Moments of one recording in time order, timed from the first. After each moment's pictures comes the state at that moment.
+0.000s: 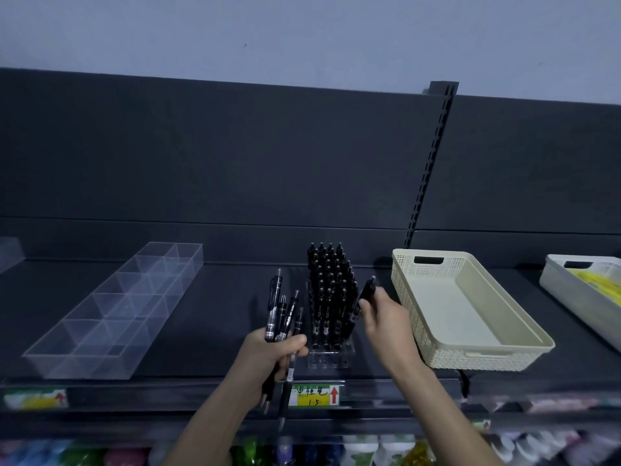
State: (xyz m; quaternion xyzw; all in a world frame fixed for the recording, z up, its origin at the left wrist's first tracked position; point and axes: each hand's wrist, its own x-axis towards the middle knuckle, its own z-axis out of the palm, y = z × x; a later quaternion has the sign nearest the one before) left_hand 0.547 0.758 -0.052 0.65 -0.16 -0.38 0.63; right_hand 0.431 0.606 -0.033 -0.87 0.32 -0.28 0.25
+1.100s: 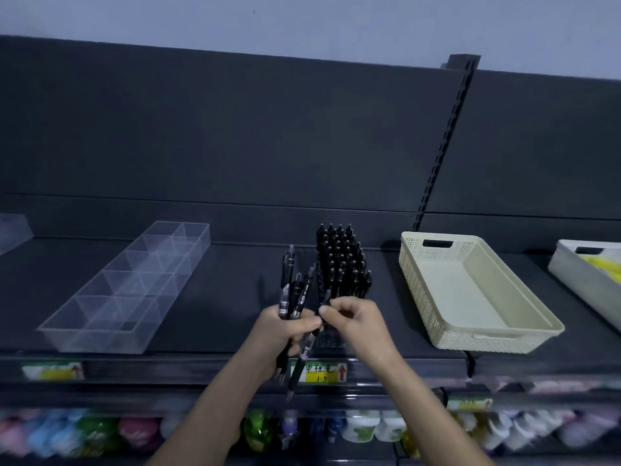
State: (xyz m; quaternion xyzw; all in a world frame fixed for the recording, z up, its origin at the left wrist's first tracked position) left_hand 0.551 0.756 -0.055 0.61 -0.22 -0.40 0.64; right_hand 0.445 0.658 -0.034 -0.79 0.26 -0.22 0.51
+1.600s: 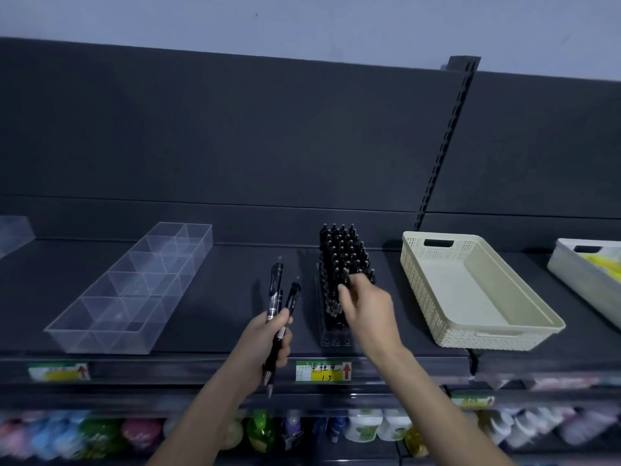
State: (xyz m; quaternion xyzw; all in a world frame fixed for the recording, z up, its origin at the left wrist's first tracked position) left_hand 0.558 0.779 -0.062 0.62 -0.13 -0.42 0.65; right_hand 0.458 0.644 -0.041 -0.87 0.30 -0.30 0.24
